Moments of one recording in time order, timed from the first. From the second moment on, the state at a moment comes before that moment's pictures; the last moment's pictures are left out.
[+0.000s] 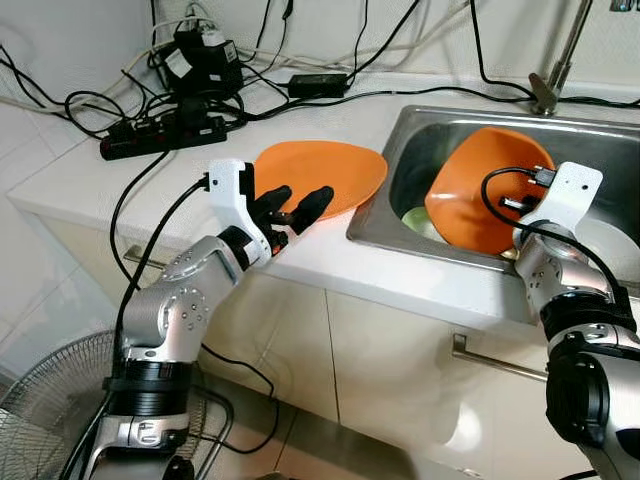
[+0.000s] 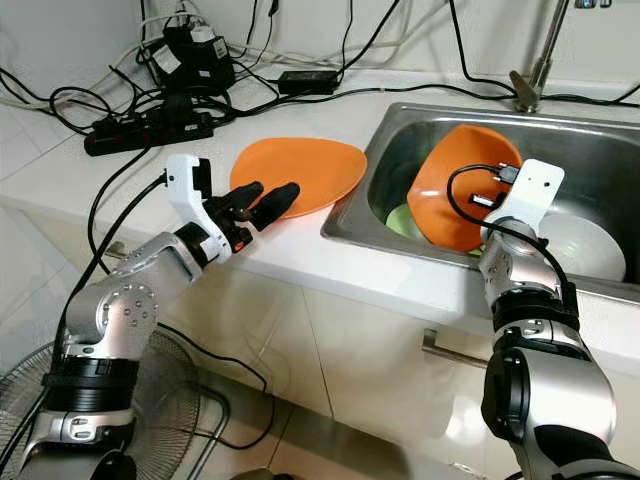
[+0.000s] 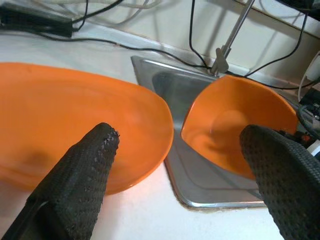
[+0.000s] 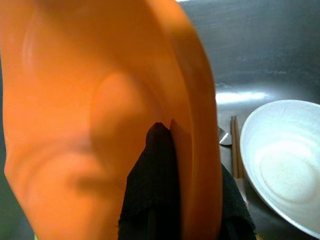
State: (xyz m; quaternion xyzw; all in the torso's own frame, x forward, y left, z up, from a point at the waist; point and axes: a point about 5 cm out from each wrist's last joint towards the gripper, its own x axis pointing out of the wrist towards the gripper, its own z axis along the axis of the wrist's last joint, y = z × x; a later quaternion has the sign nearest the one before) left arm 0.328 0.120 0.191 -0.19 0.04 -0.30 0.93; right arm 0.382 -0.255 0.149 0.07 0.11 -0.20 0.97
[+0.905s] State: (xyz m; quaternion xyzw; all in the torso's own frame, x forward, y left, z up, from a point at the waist) left arm 0.332 0.112 0.191 -0.15 0.06 -0.32 0.93; right arm 0.385 -0.241 0.140 0.07 0.15 -0.13 0.98
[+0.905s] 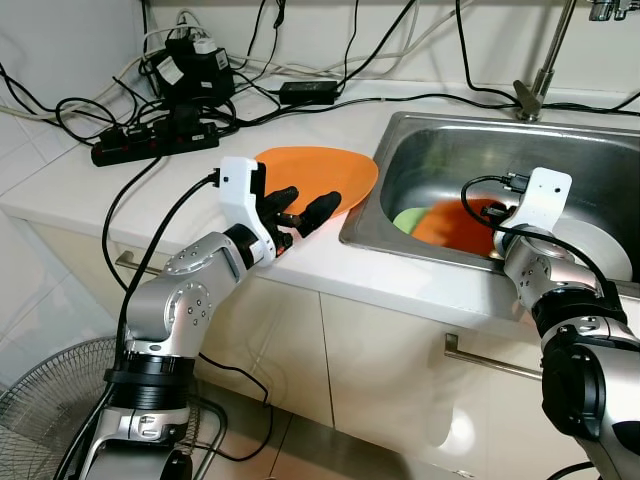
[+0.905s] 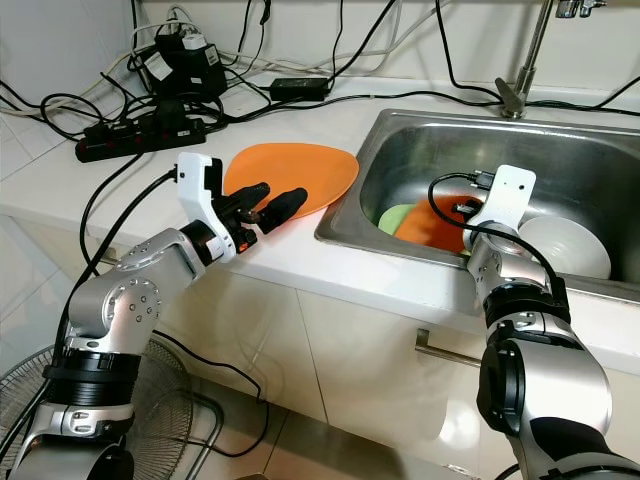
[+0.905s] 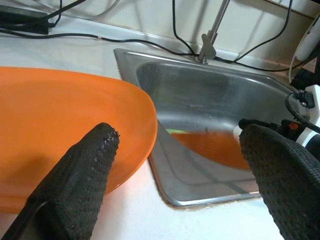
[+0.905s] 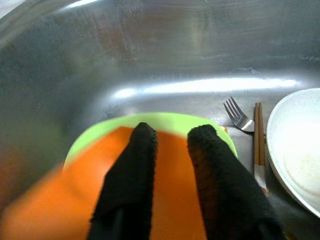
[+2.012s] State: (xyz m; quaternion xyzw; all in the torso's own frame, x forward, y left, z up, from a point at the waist) left arm 0.350 0.135 0.186 -0.13 0.05 -0.21 0.97; right arm 0.390 -0.208 0.164 -0.04 0.05 0.02 1.00
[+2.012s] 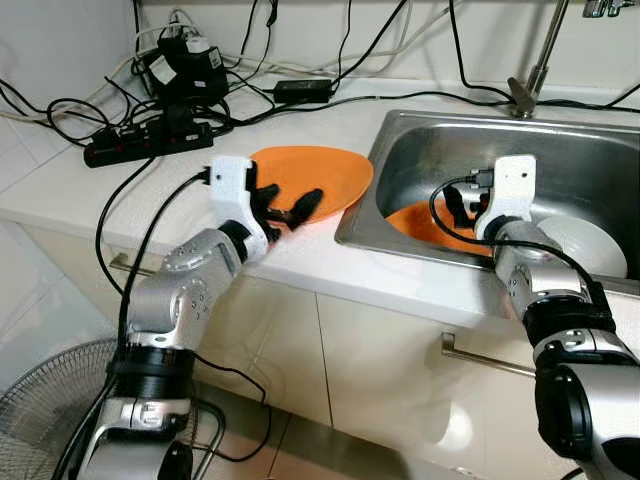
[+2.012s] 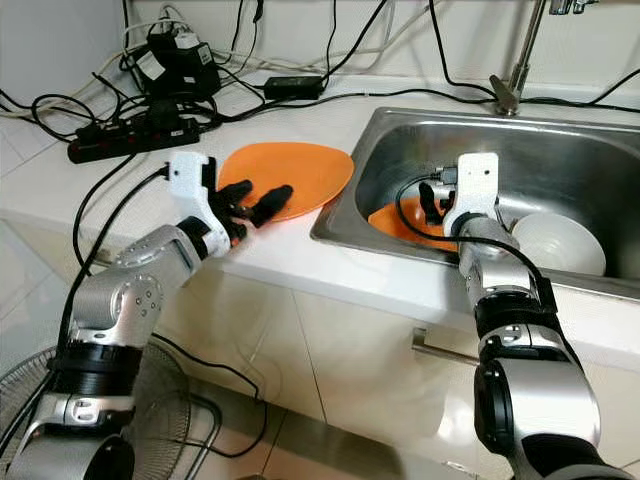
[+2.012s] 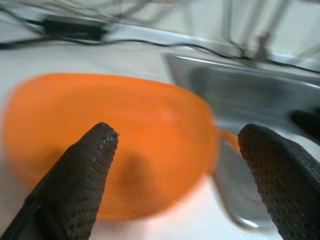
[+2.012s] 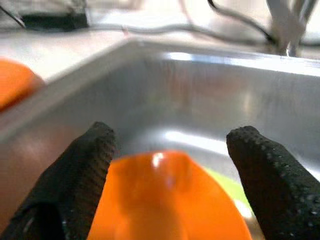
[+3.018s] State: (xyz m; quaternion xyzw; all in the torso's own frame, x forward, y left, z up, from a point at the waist) left arm 0.393 0.181 0.156 -0.32 0.15 0.00 0.93; right arm 0.325 -0.125 0.183 -0.01 0.05 0.36 0.93
